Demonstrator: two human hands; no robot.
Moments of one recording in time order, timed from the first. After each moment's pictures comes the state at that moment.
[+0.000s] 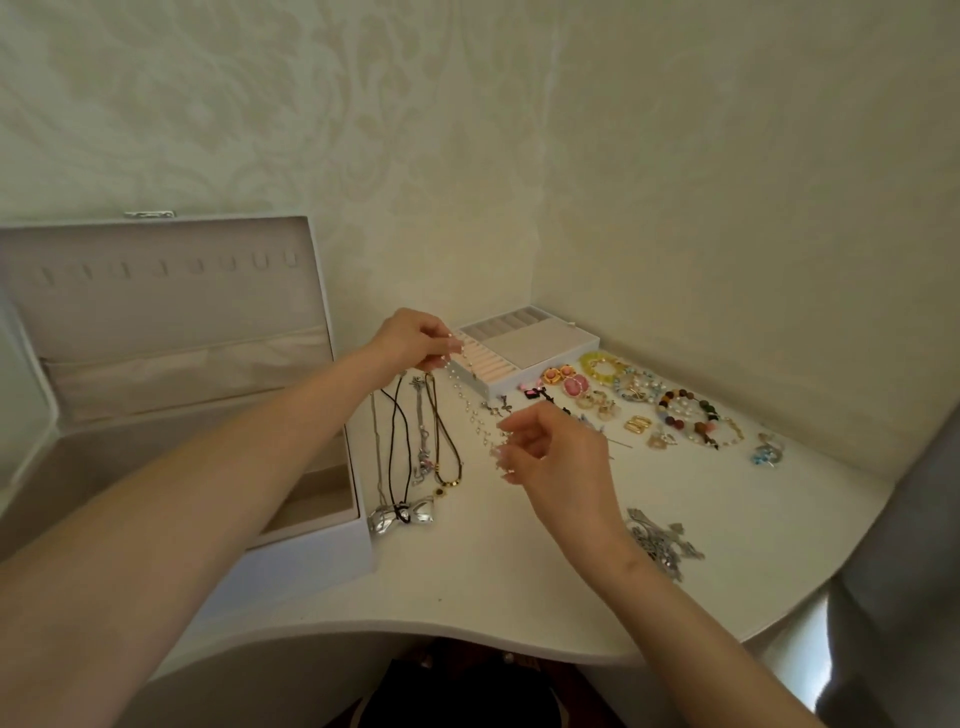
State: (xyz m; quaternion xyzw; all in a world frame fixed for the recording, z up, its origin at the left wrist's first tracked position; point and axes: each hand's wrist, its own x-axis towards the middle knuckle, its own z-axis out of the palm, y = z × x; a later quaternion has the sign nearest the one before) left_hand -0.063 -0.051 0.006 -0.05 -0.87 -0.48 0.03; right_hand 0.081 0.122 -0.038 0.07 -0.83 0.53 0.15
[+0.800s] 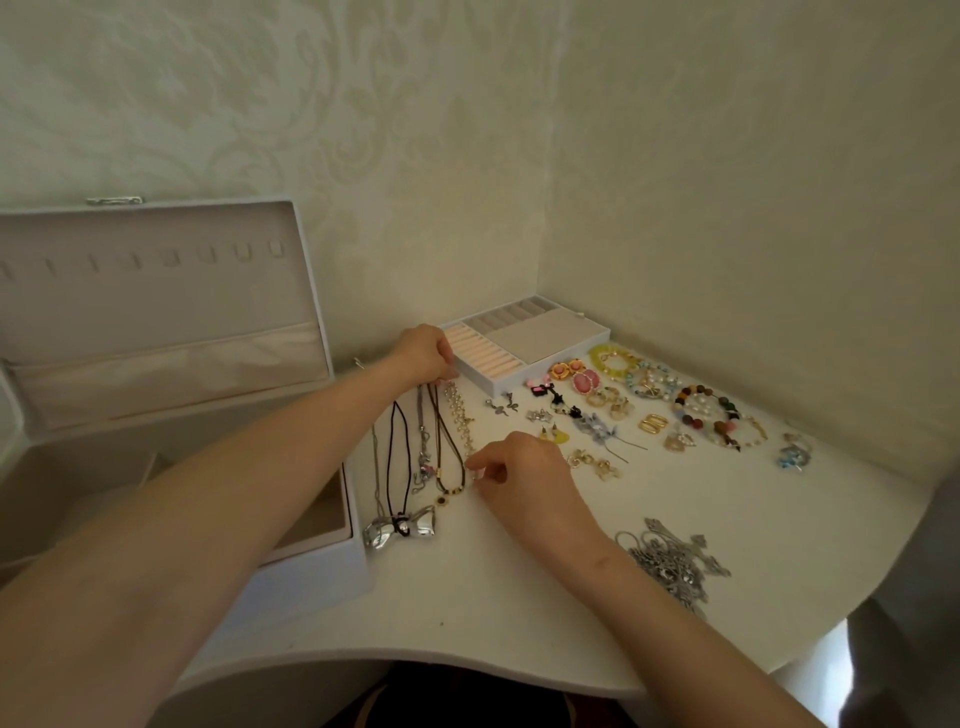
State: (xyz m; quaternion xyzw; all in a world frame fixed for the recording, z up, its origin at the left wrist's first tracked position) left_hand -0.100 -0.041 -0.026 -0.01 -0.95 -0.31 0.02; right_hand 0.055 0.105 -0.054 0.14 -0.94 0.30 0.06
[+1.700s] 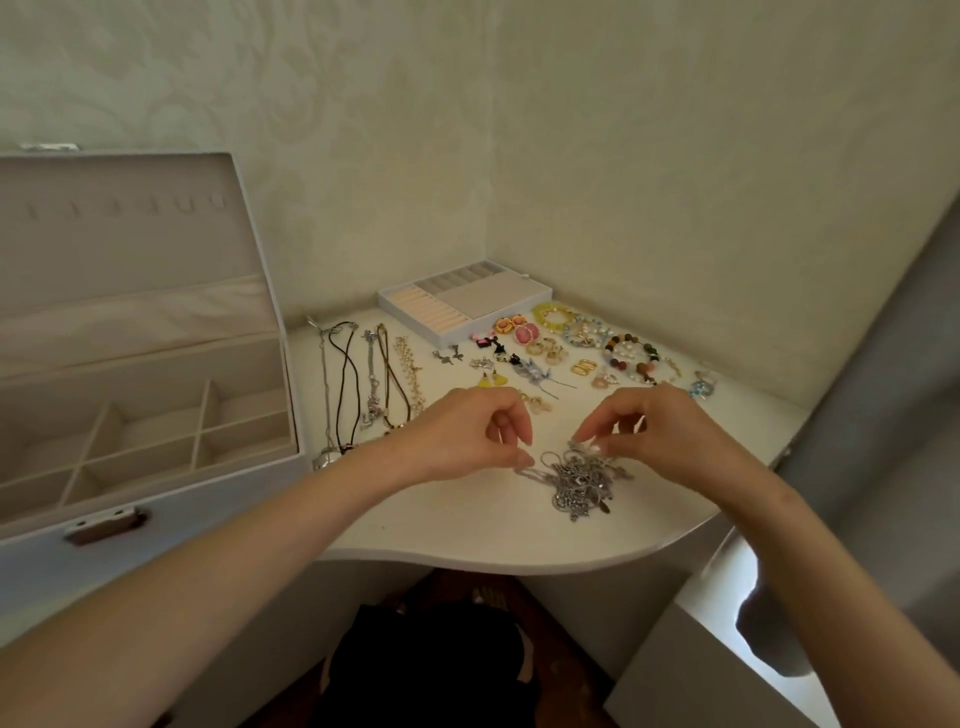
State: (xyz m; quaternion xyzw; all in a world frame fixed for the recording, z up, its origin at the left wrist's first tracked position) left_hand 0.081 0.041 -0.033 -0.28 -0.90 -0.34 -0.07; right_hand 0.105 0.256 -0.028 0.12 -0.93 0.35 0.01
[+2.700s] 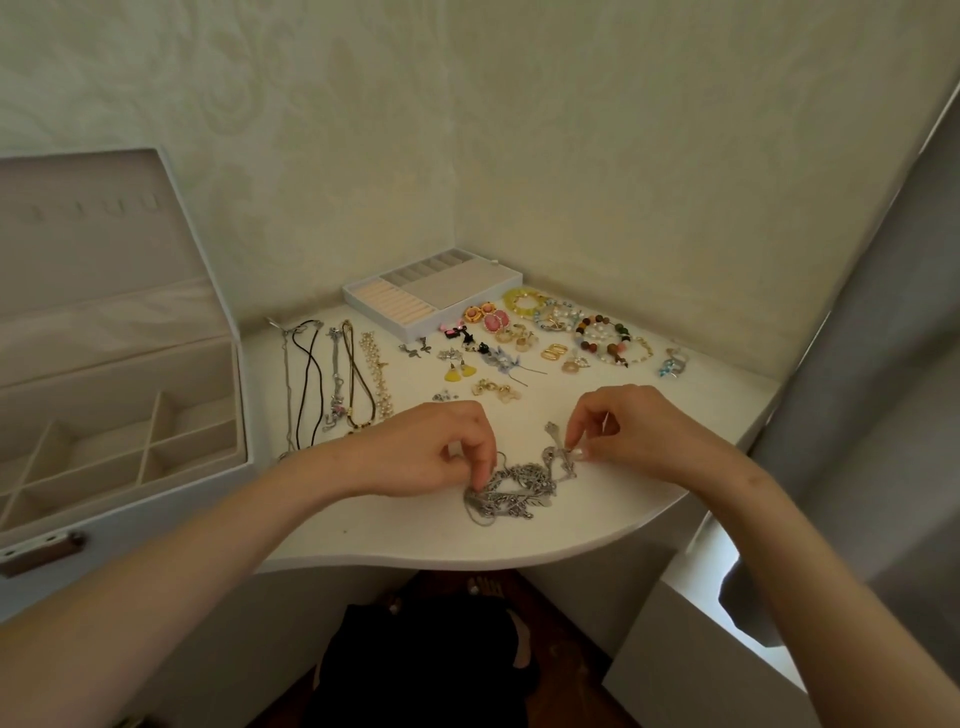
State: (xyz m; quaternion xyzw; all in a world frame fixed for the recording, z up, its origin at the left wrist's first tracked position) left_hand 0.083 0.035 -0.035 -0.38 -0.88 -0.25 -0.14; right_hand 0.098 0.276 -0.045 0.13 -0.95 0.29 -0.03
